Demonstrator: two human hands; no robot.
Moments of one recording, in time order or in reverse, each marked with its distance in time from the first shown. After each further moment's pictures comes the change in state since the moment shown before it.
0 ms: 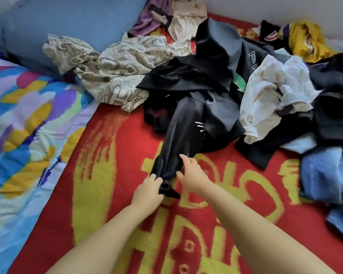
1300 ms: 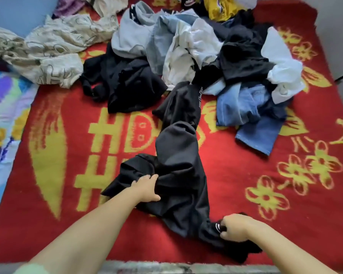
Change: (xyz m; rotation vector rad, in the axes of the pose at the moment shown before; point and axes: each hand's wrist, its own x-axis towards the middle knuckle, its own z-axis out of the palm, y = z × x) left_hand -0.122 0.141 0.099 0.325 -0.515 0.081; right_hand -0.359 0.223 -0.003 -0.443 -0.645 0.331
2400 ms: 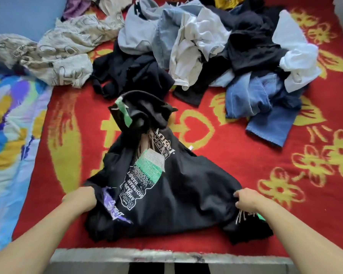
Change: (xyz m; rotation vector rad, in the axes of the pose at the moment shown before) left_hand -0.110 -0.134 -0.022 0.004 0.137 -0.575; right_hand 0.046 0.033 -0.007 0.208 0.232 0.147
